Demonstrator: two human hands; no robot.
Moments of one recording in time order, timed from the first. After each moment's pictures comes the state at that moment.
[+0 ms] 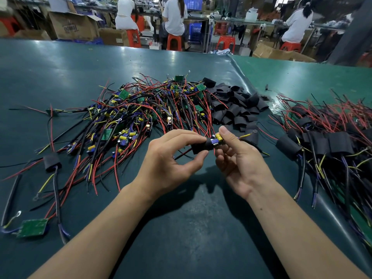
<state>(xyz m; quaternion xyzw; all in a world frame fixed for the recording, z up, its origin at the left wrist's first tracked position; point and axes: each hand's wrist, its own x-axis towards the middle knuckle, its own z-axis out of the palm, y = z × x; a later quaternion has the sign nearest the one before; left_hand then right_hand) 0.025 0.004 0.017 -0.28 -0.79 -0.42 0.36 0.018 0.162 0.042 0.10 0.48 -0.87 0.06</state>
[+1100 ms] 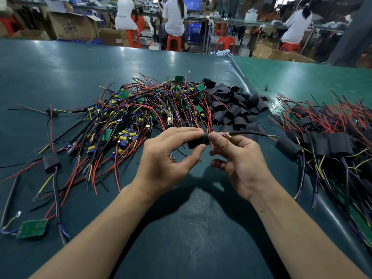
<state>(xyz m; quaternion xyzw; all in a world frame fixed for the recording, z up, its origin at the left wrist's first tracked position) 0.027 0.004 0.023 -0.27 -0.77 -0.43 0.39 0.022 0.163 0.041 -0.02 0.58 -0.81 0.03</state>
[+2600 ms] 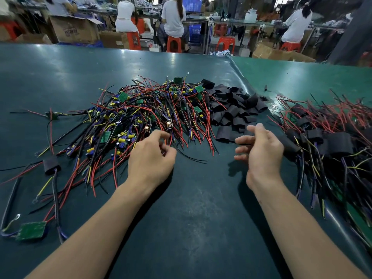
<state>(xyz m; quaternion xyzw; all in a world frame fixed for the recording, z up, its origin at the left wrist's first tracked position) 0.010 -0.011 0.010 0.02 -0.90 -0.37 0.24 -0.012 0.192 0.025 0.13 0.59 -0.77 -0.21</state>
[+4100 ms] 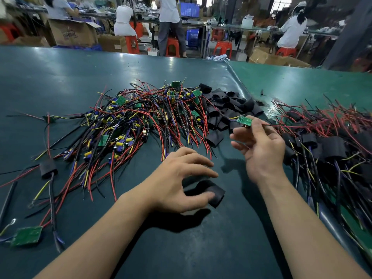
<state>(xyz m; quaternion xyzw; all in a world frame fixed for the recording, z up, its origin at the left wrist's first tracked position) 0.029 0.005 0.009 -0.37 -0.86 -0.33 0.12 -0.019 0.206 0.034 0.00 0.53 -0.83 -0.17</state>
